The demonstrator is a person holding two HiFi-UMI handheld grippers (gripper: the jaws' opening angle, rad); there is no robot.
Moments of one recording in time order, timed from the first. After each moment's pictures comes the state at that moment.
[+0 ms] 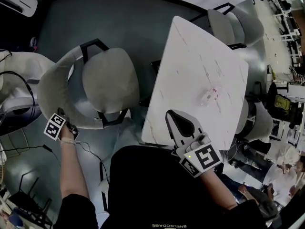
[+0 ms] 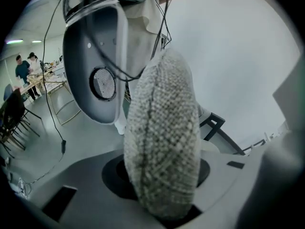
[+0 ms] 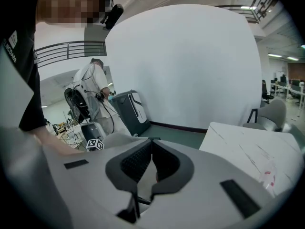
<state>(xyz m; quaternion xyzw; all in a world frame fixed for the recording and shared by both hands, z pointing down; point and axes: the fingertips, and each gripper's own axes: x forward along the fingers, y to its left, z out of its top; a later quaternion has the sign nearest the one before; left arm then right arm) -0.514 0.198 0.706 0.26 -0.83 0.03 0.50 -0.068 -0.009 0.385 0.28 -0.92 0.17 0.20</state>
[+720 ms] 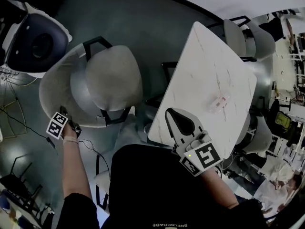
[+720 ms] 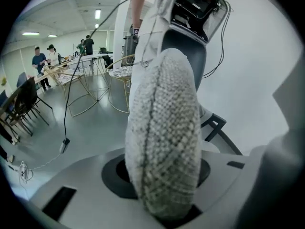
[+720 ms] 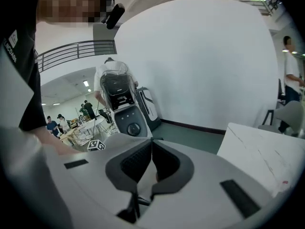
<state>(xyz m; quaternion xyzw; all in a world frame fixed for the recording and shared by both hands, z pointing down) -0.520 0.263 0.712 0.20 -0.84 0.00 0.50 -0.118 0.001 0.396 0.21 -0.94 0.17 0.21</state>
